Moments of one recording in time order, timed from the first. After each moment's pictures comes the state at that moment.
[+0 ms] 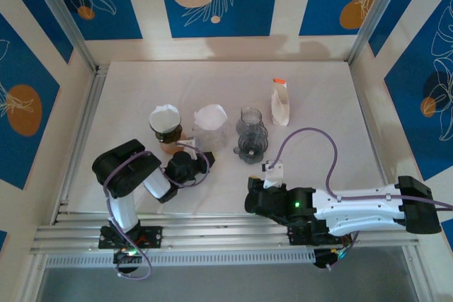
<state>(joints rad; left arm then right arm) -0.73 1.84 0.31 1.17 0.02 -0.81 1.43 0.99 0.52 -0.61 0.84 1.19</state>
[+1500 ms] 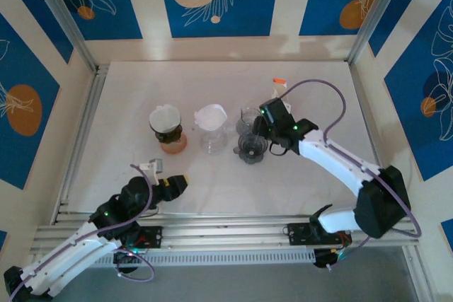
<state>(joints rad) -0.81 0.22 0.14 -0.38 -0.01 -0.94 0.55 1.37 1.01 -0.57 0.22 0.74</state>
